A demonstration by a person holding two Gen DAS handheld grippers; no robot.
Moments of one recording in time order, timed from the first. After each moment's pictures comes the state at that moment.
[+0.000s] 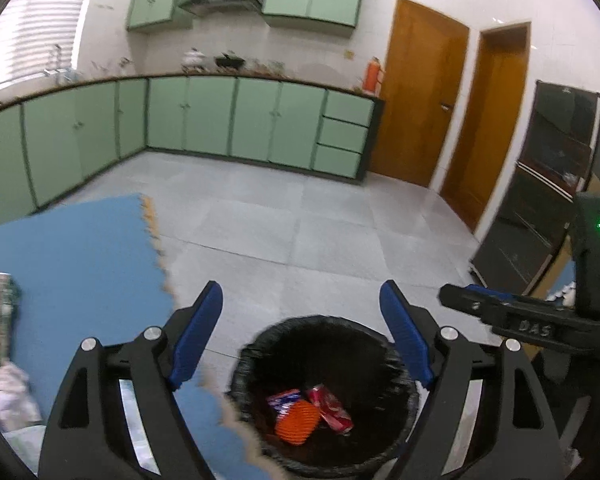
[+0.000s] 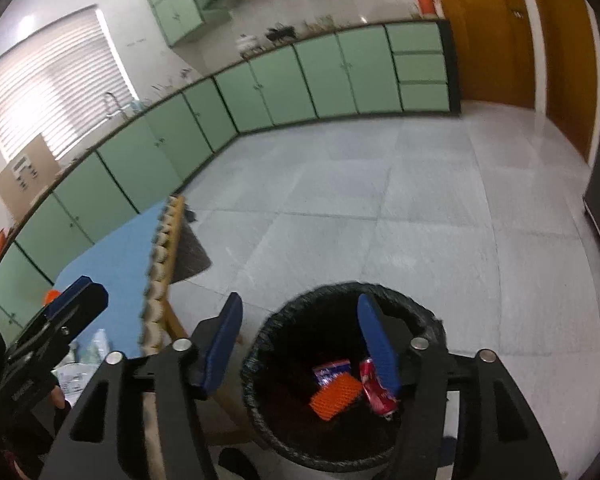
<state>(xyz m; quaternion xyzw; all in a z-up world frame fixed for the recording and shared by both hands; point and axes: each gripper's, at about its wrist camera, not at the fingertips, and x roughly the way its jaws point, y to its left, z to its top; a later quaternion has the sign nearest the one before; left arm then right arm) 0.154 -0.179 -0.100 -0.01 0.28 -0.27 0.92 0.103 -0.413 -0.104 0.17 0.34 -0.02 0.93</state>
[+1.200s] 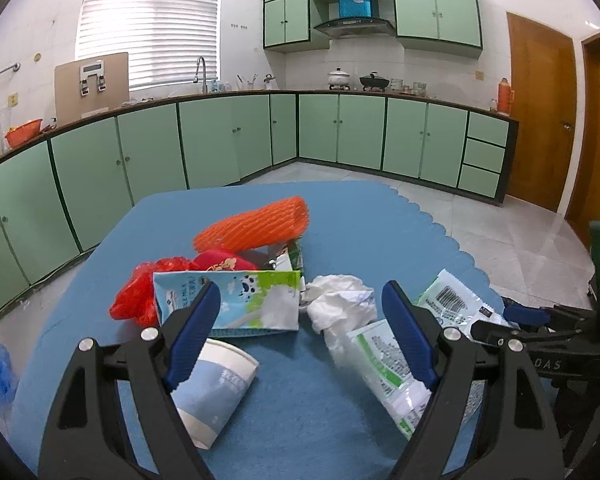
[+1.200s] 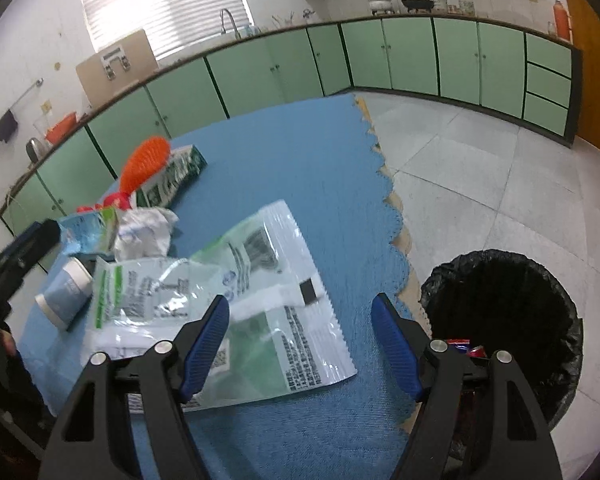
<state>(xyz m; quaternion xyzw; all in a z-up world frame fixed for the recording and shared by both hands) 0.073 0.057 -0.104 0.01 0.25 -0.02 0.97 0.121 -0.184 -0.180 0.06 0.39 0.14 0.91</state>
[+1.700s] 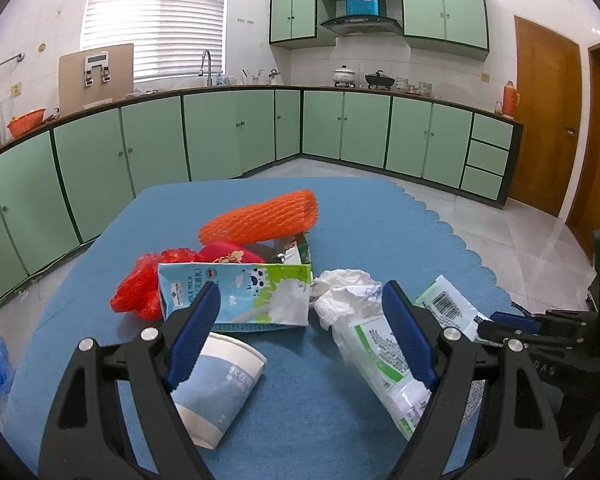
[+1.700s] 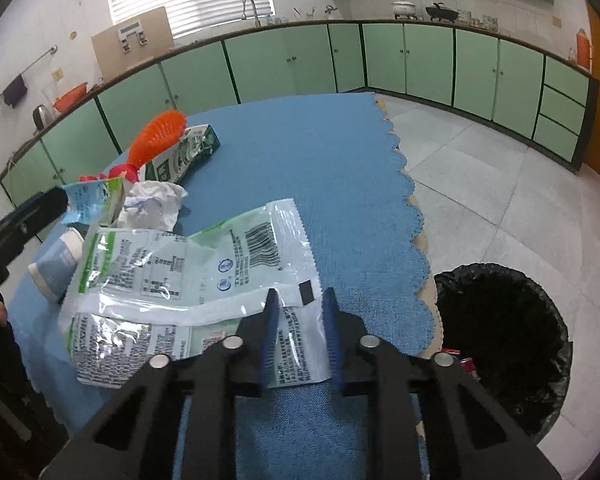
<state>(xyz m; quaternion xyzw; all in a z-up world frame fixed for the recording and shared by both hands) 0.075 0.067 -0.108 0.00 0.26 -0.01 0.97 0.120 -0.173 -0.178 0.03 0.40 0.16 0.90</state>
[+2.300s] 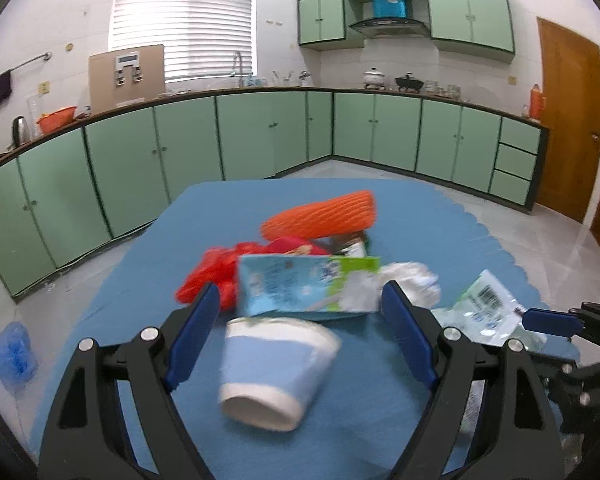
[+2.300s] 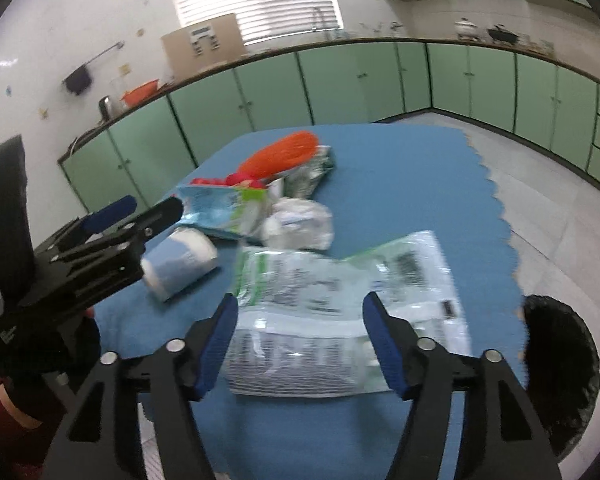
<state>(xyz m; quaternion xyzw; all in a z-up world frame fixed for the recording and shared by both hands) 0.055 0.111 -0.102 0.00 0.26 0.05 0.97 0.079 -0.093 -0.134 0.01 0.37 0.28 0.89</state>
